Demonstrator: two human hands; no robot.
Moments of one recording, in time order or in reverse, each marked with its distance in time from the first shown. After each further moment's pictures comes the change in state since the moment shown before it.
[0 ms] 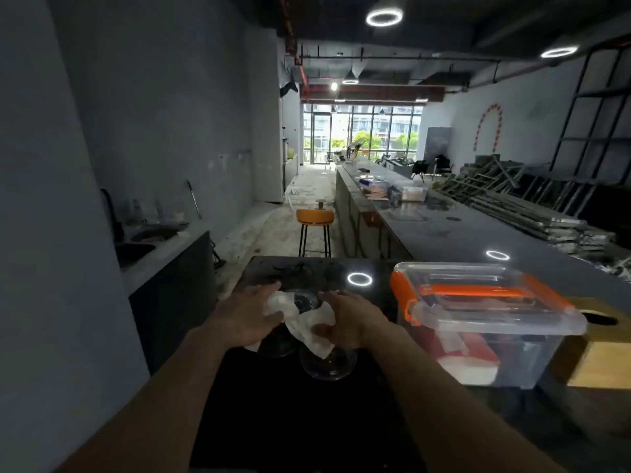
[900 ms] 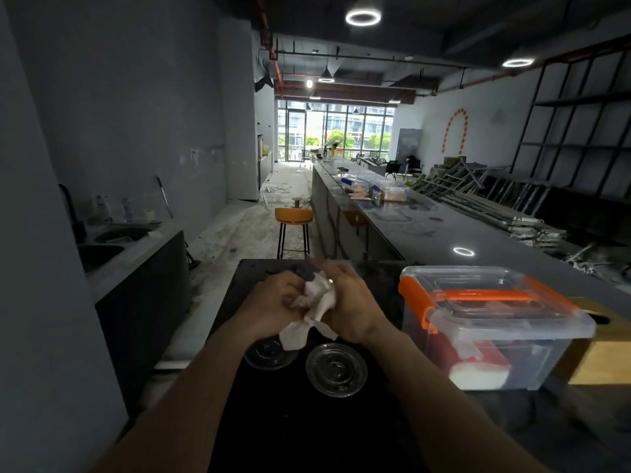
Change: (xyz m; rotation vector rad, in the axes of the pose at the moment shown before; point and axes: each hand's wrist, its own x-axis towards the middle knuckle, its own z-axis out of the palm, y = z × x) left_hand 0.028 0.017 -0.005 -0.521 0.073 0.250; right_hand 0.017 -0.017 -0.002 0.327 0.412 -0.174
